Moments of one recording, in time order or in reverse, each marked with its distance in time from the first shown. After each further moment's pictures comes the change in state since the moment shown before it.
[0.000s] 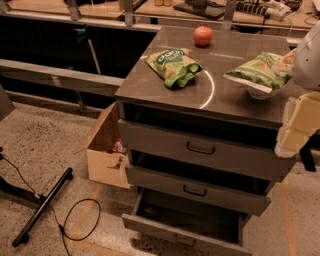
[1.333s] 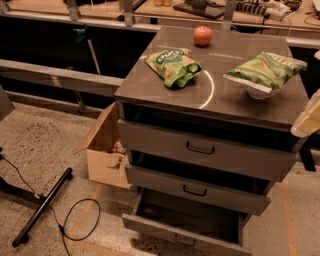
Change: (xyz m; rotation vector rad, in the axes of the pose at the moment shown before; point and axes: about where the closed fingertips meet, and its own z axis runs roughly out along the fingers) arm 0.075 -0.077 0.012 0.276 -0.085 0.174
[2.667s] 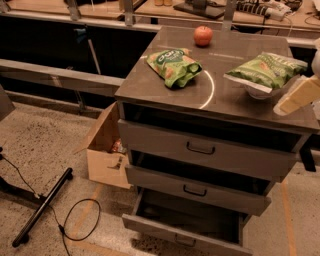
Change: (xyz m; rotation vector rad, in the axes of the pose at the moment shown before) arm -0.006 -0.055 0.037 0.165 -0.036 0.111
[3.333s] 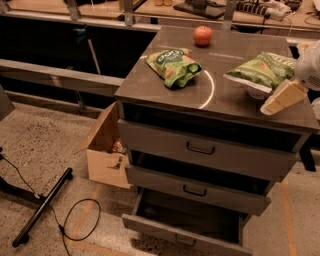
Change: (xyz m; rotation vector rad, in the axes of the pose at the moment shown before) arm -0.014 -0.002 0.039 0.014 -0.064 -0.032
